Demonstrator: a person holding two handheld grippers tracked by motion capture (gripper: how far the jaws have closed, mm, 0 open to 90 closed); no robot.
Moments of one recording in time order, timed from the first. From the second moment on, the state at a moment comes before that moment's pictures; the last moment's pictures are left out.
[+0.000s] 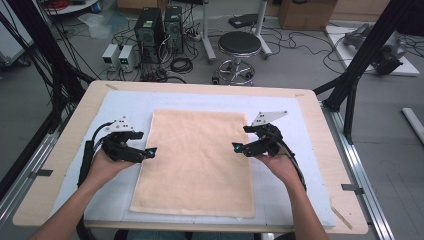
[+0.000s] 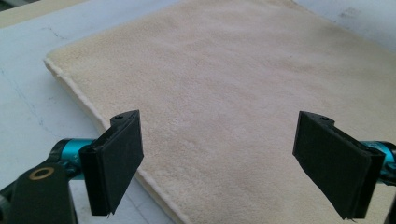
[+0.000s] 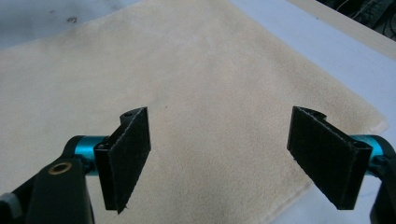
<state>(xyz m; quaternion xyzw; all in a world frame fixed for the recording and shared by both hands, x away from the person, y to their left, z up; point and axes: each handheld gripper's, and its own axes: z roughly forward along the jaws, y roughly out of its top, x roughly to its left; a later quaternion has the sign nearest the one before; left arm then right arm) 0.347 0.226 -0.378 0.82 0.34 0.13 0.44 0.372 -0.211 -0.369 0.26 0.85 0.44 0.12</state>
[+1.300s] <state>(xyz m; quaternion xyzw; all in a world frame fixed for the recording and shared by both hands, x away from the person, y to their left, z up) 0.454 0.234 -0.417 0.79 0.45 0.14 0.39 0.476 -0.231 -0.413 0.36 0.85 0.37 0.14</state>
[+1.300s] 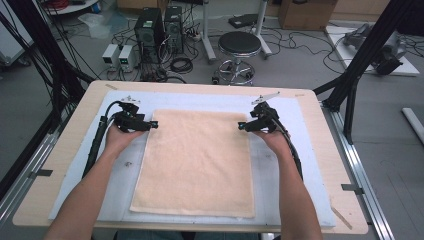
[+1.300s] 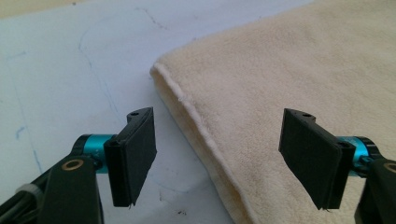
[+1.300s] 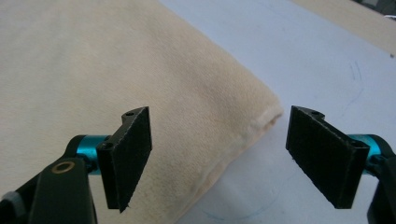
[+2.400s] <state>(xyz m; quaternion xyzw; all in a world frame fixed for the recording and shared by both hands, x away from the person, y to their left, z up) 0.451 0.220 -0.426 0.80 0.44 0.10 0.40 0.470 -0.223 -0.420 0.36 0.85 0.38 0.05</state>
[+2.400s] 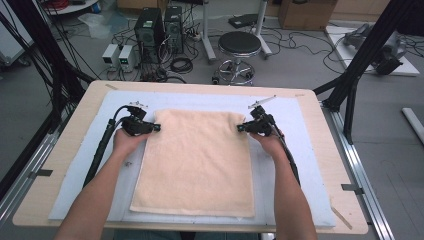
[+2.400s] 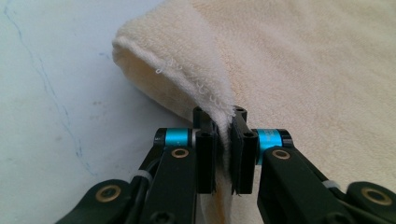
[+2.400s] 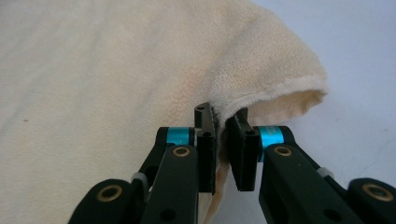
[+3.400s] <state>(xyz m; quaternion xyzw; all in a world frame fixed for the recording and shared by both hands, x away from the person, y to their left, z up) 0.316 0.246 -0.401 0.82 0.31 0.13 0.47 0.333 -0.237 -0.377 0.24 0.87 0.43 0.07</state>
